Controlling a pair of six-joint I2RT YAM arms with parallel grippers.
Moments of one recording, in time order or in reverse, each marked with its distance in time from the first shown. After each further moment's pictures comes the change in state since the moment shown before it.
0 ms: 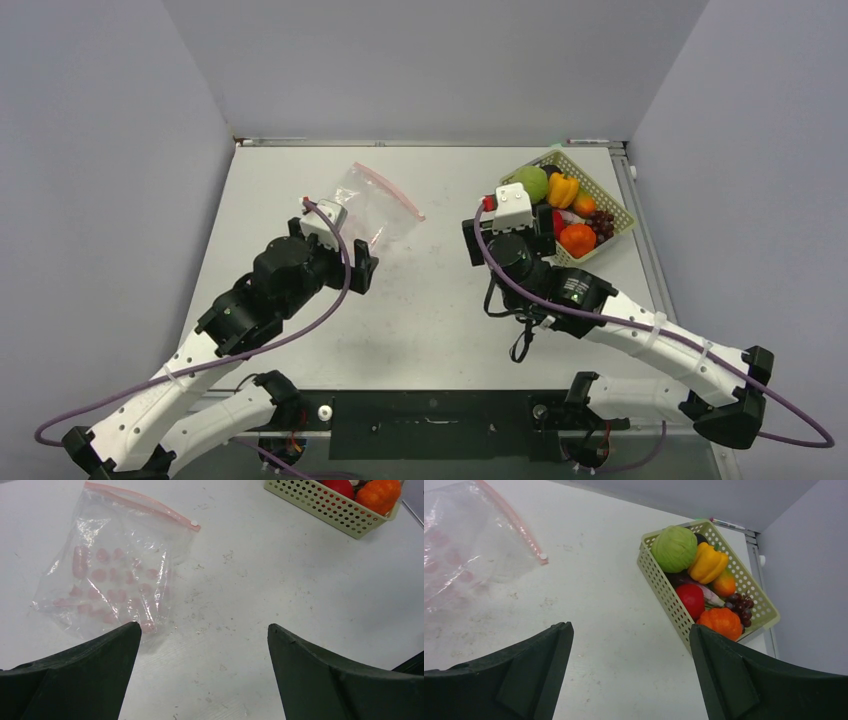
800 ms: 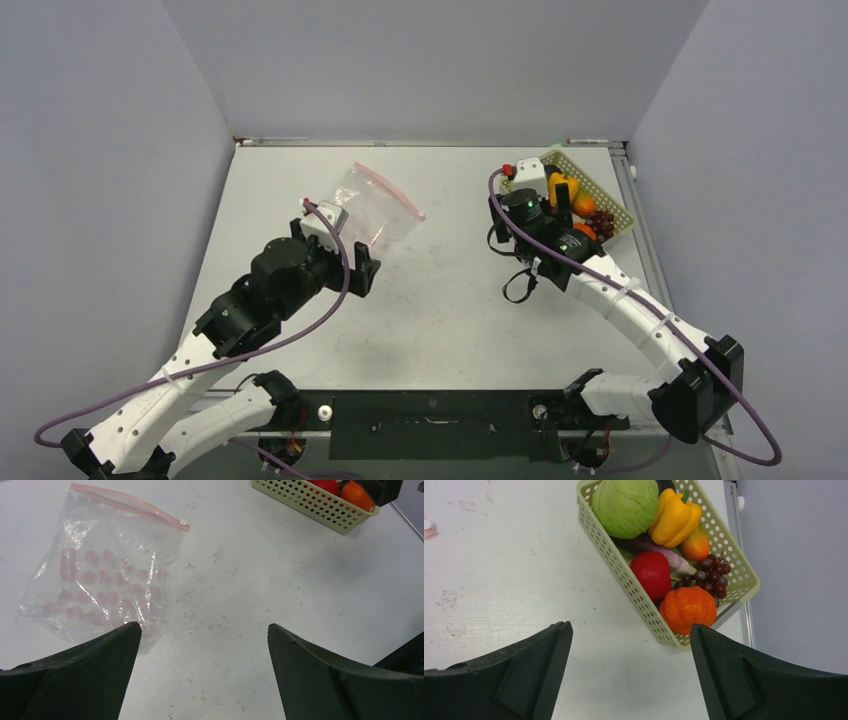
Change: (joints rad) left arm 0.000 -0.012 0.000 -0.002 0.046 0.000; right arm -0.426 0.135 -0.014 -0.008 -0.240 -0.073
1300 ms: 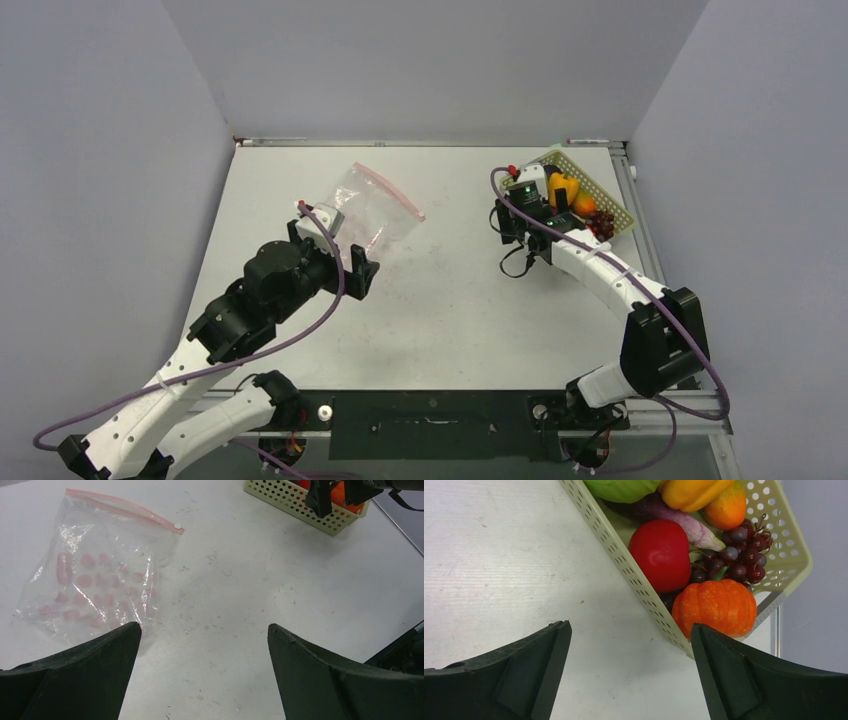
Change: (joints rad) left arm 0.000 -0.032 0.000 -0.006 0.025 0.000; right arm -0.192 0.241 -0.031 0.067 -0.166 0.012
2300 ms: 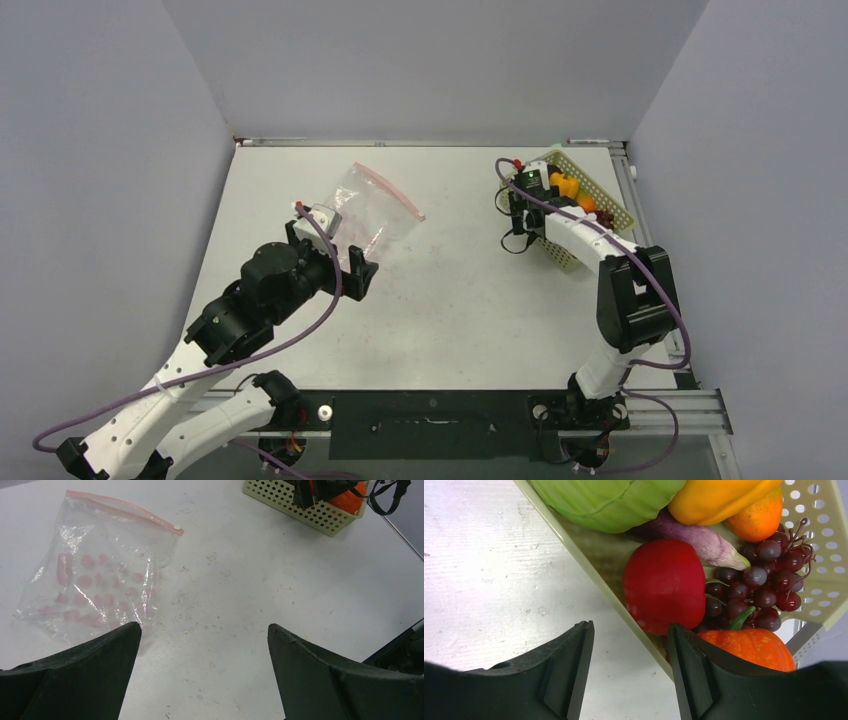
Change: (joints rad) left arm 0.000 -0.014 0.000 -0.006 0.003 0.000; right arm -0.145 0.264 0.110 0.044 -0.109 -0.019
